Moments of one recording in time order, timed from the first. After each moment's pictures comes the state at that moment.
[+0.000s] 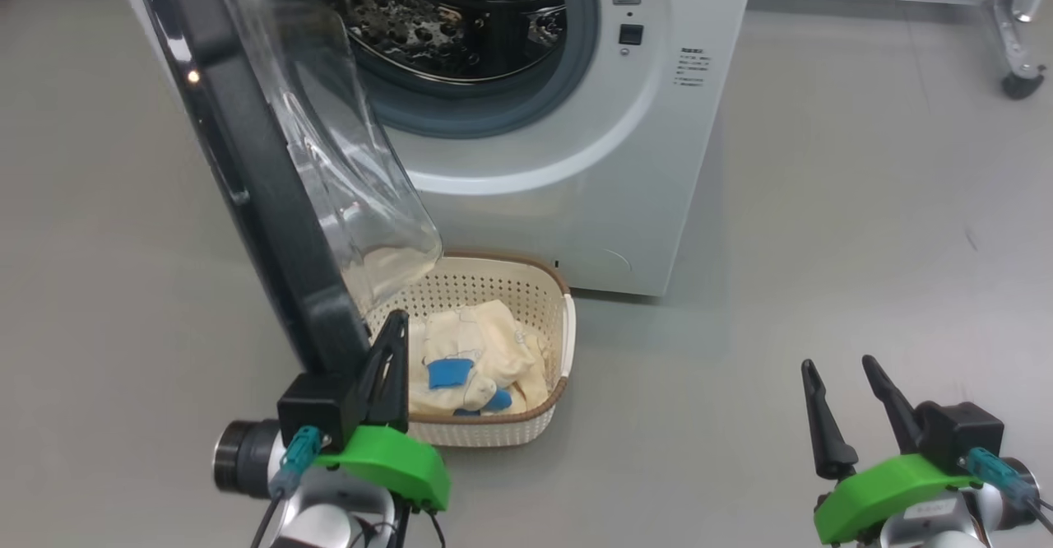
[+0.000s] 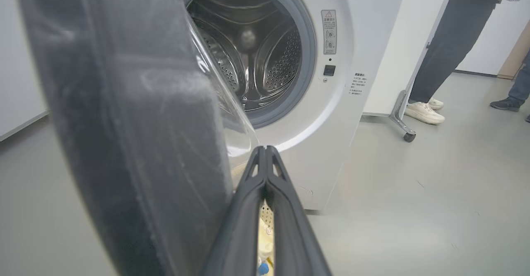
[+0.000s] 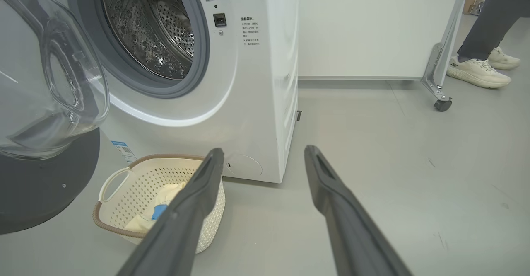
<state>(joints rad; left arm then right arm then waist) -0.25 0.15 -0.53 0.16 -0.35 0.21 -0.11 0.05 -0.04 0.01 0.20 0.15 0.13 -0.19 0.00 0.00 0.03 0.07</state>
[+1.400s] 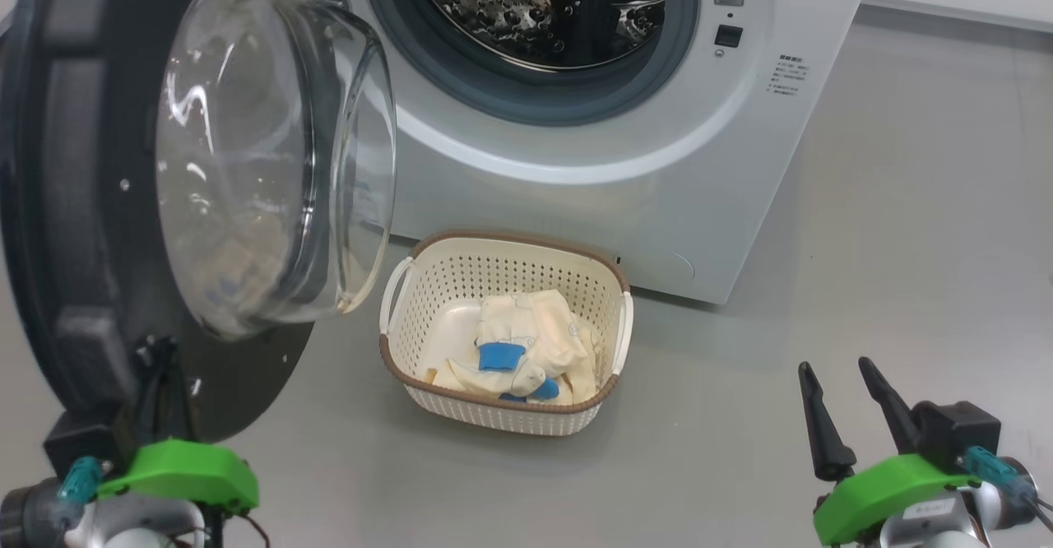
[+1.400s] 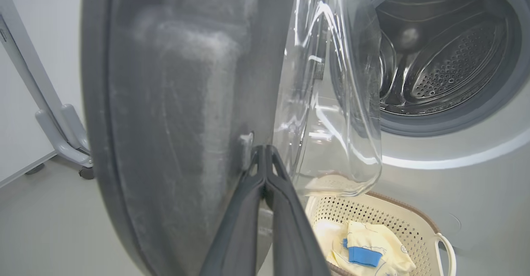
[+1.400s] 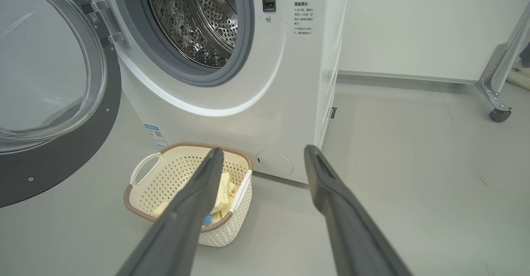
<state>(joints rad) -0.12 0.32 -0.23 0.16 -0.45 0.25 -0.16 0.05 -0.04 0.01 0.21 0.15 0.13 -0.18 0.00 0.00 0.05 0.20</state>
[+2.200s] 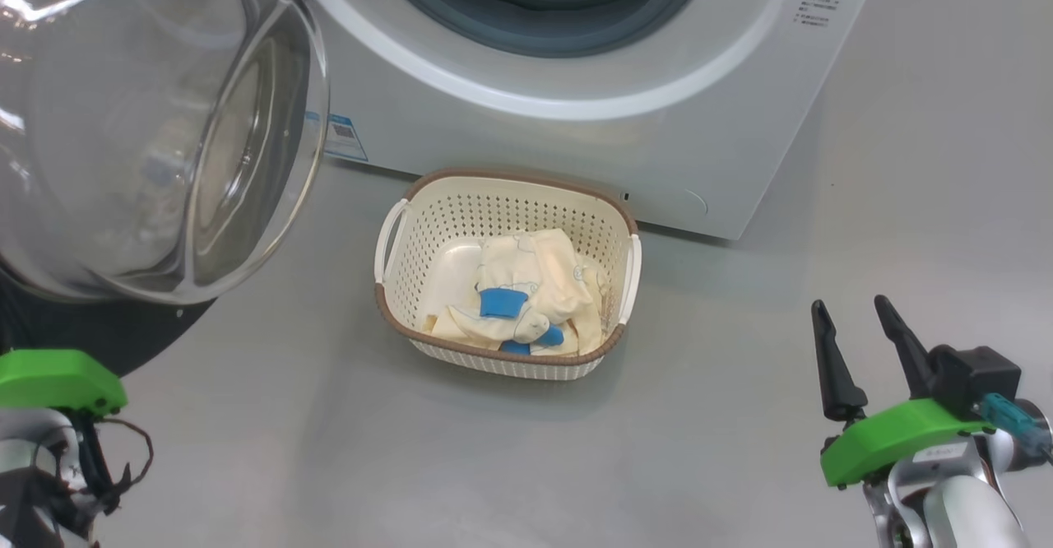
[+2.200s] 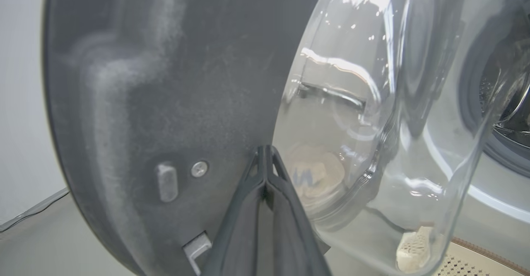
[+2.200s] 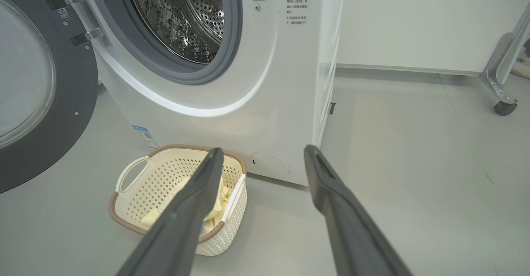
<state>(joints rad) -0.34 0.37 -0.08 0.43 -0.51 0.25 -0.24 -0.04 -0.04 -0.02 0.20 0.13 0.13 -0.18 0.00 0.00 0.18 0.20</state>
